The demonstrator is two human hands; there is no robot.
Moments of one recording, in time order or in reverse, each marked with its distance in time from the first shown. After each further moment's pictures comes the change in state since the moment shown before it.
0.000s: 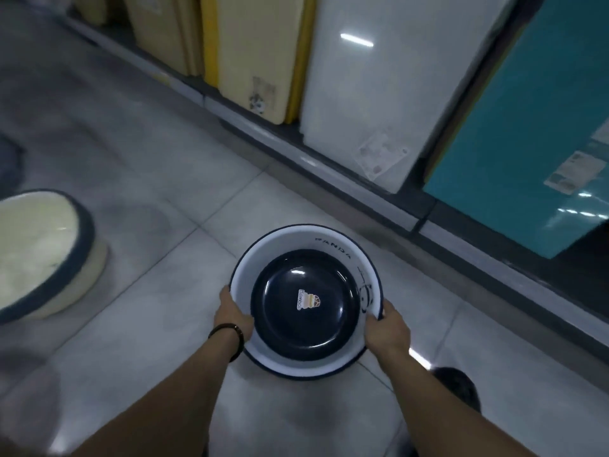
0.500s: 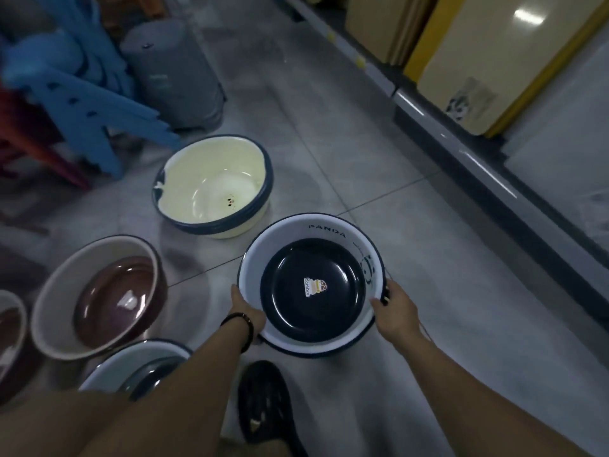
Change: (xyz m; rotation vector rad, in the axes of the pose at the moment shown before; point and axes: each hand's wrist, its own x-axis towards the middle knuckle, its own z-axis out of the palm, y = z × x) left_hand 0.016 -0.164 -0.228 -0.391 0.158 -0.418; right_hand -0.088 -0.137 0.229 -0.214 -0.463 -0.390
